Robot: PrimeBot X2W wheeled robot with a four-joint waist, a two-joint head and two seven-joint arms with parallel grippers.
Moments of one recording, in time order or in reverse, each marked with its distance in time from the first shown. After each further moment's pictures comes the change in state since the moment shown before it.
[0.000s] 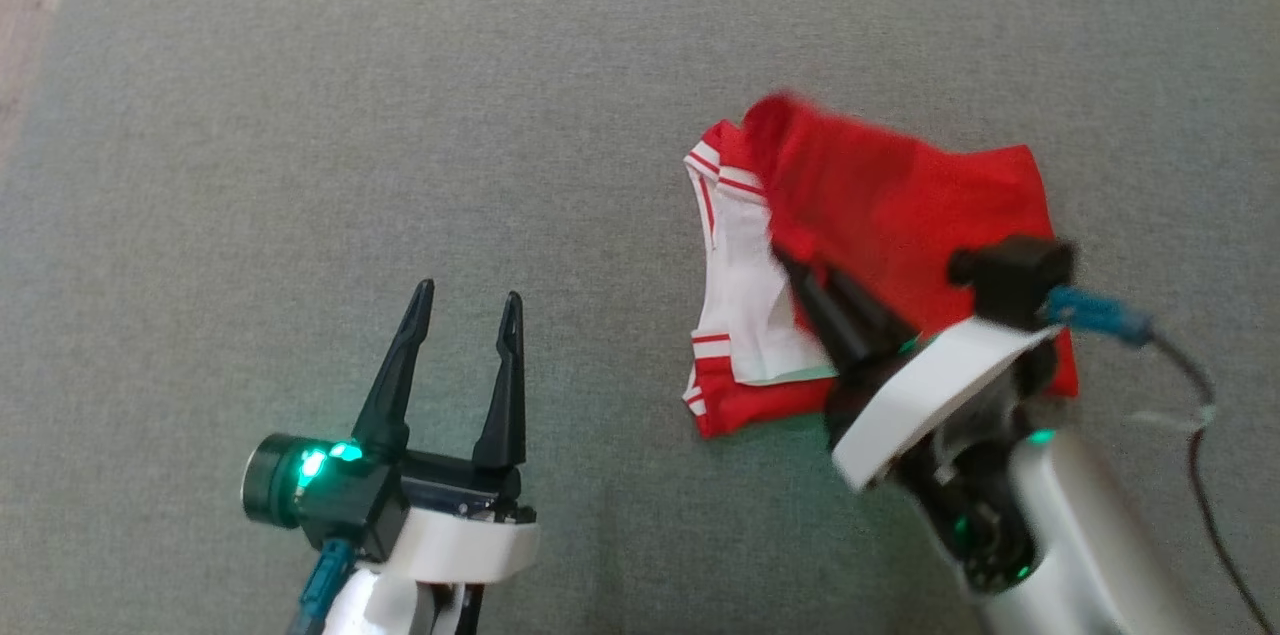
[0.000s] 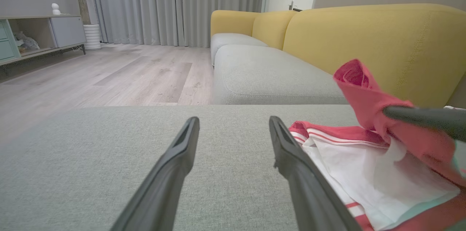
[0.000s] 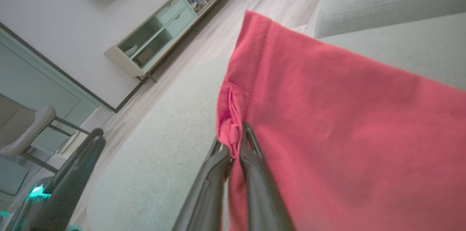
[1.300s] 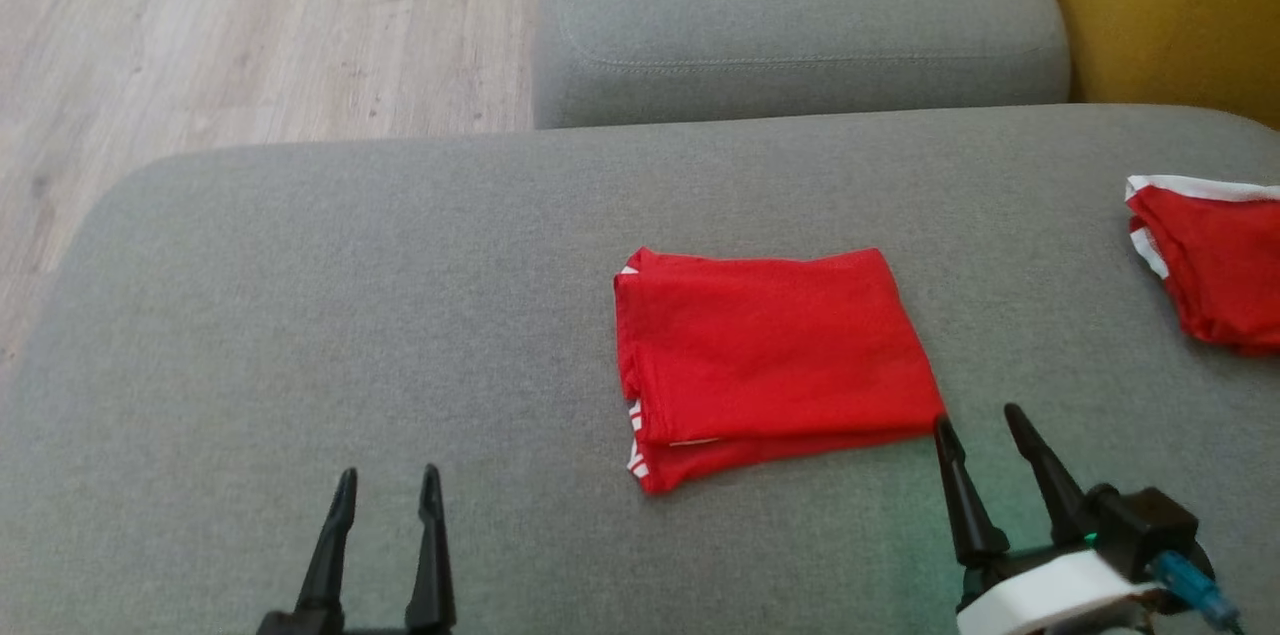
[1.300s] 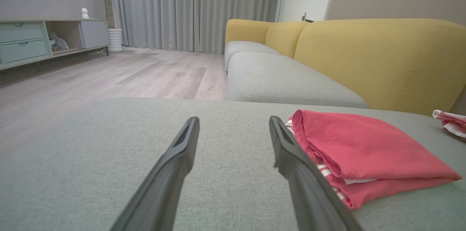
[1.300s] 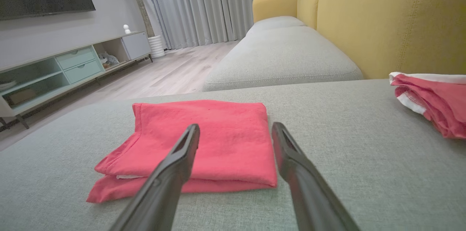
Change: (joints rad) left arm 0.271 -0.001 0.116 0.035 -0.034 0.030 0.000; right arm 0.288 -0.061 -0.162 0.320 -0.283 0.000 -0.573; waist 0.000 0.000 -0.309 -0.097
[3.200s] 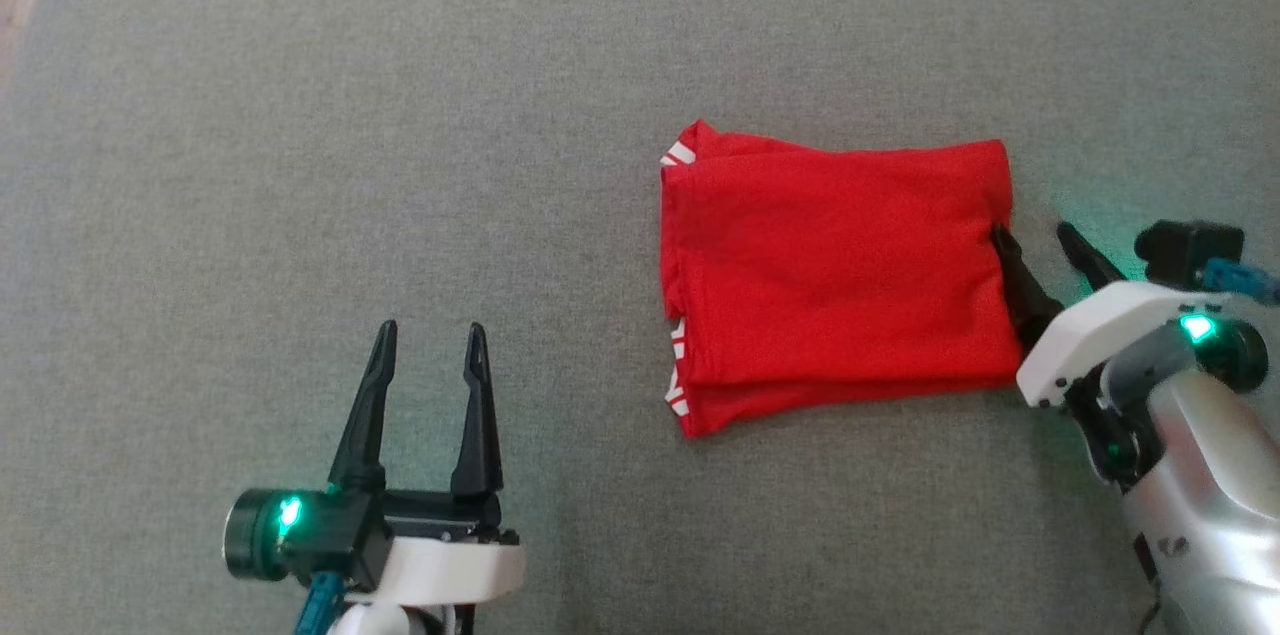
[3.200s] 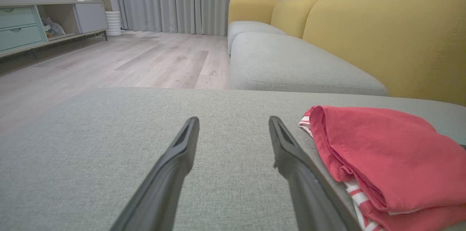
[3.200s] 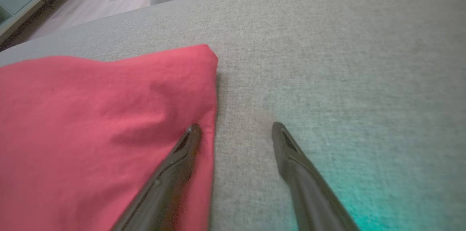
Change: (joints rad) left arm -0.204 -0.001 -0.101 -0.046 0.016 0.065 0.000; right arm -0.517 -0.141 0.071 0.405 0.237 0.000 0.286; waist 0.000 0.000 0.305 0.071
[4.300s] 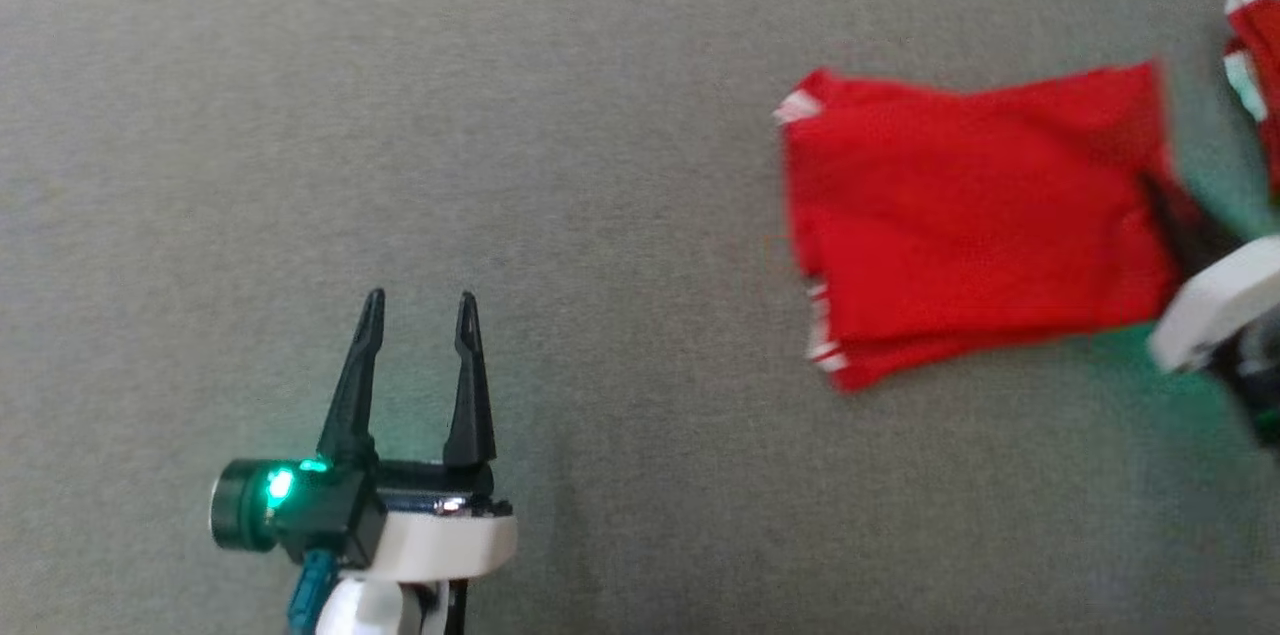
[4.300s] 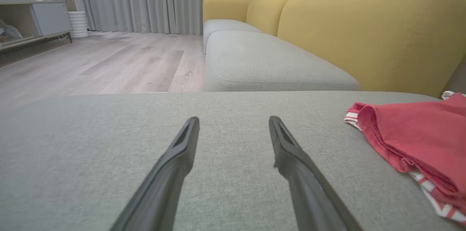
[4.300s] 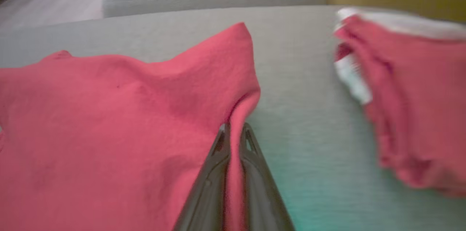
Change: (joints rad) left arm -0.037 0.000 0.013 -0.011 0.021 0.006 0.000; right arm 0.023 -0.226 0.028 -0.187 0.074 0.000 0.052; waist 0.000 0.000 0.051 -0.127
